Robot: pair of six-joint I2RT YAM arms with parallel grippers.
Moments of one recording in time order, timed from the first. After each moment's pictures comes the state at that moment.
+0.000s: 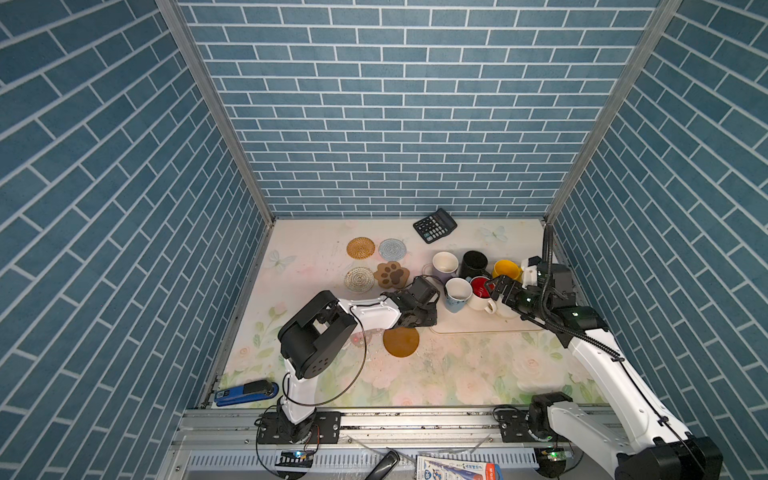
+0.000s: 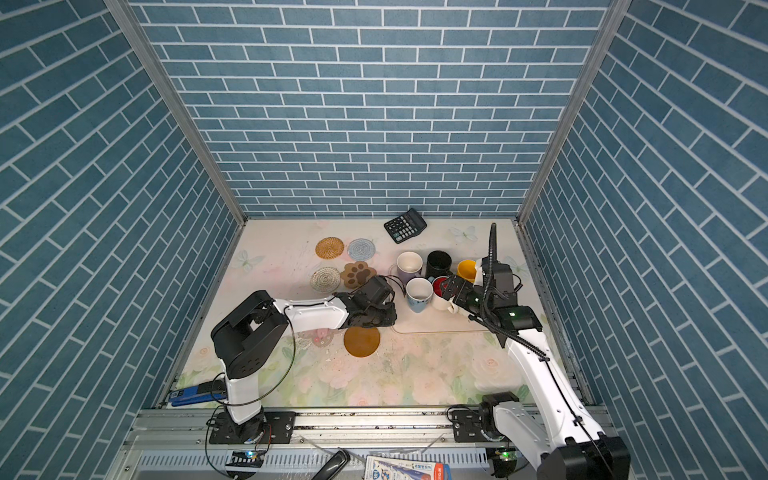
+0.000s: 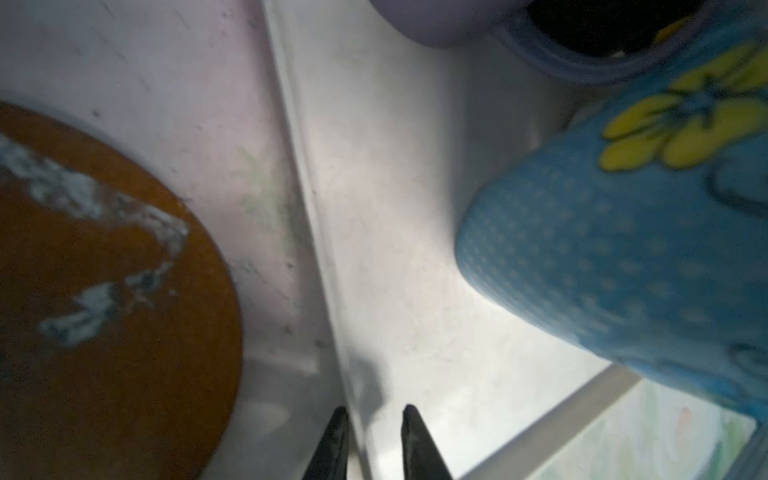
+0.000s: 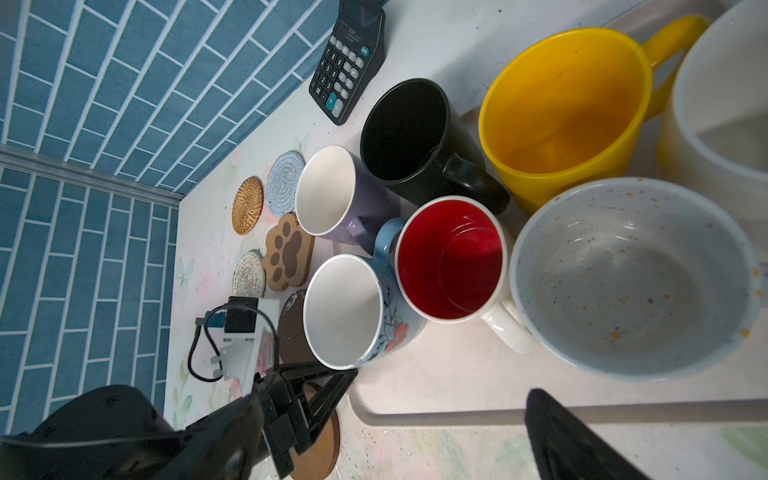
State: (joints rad) left arm -0.87 1.90 1.12 -0.17 0.08 -0.78; right arm 0.21 0.97 0.80 -0.55 -0.27 0.60
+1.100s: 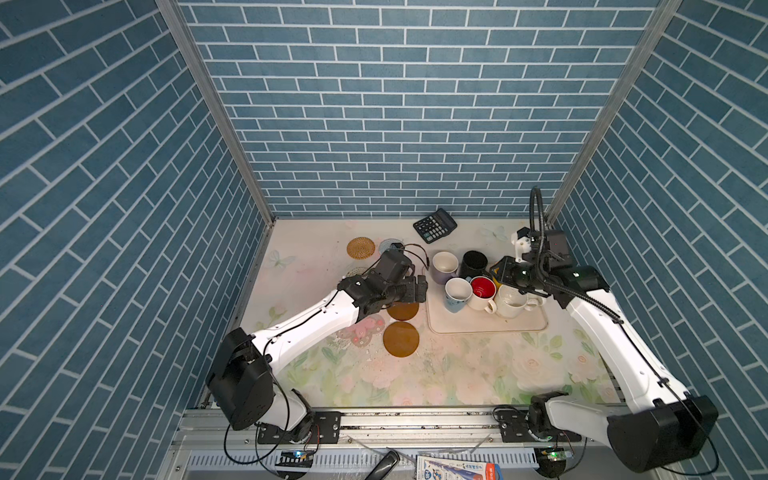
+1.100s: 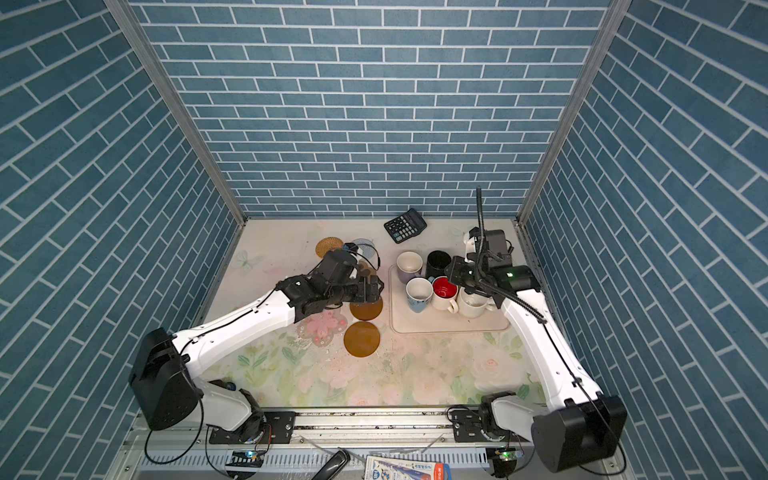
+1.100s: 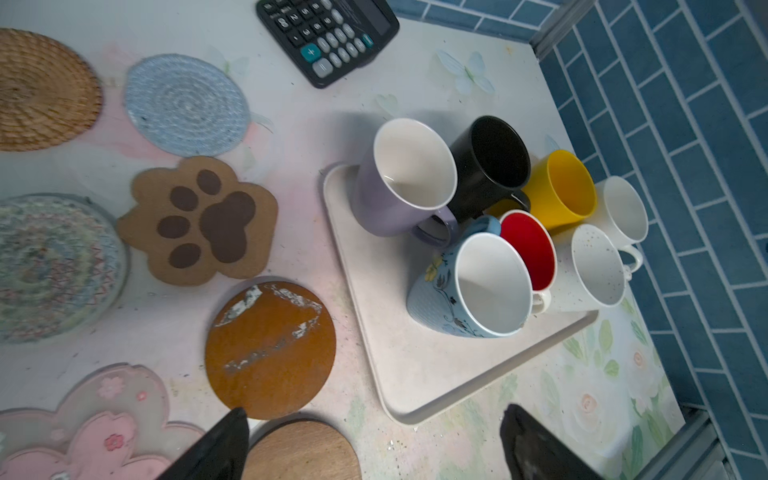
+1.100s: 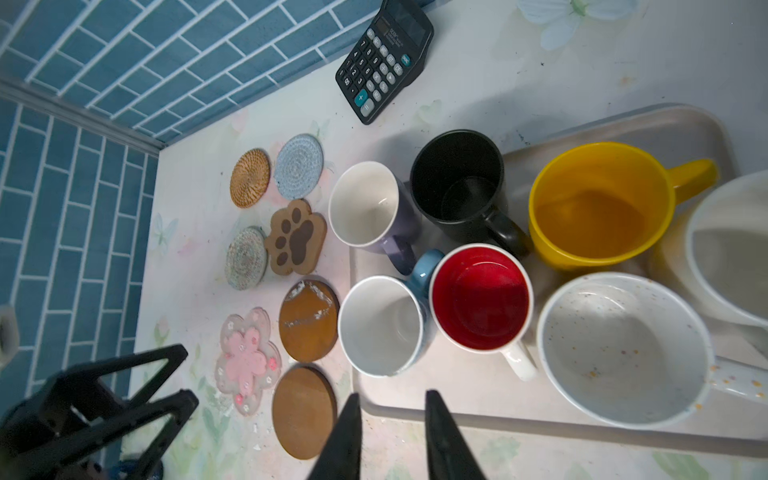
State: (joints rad) left arm -0.75 1.46 1.16 -0.44 -0.05 -0.61; right arm 0.28 1.24 1.24 -0.82 -0.22 0.44
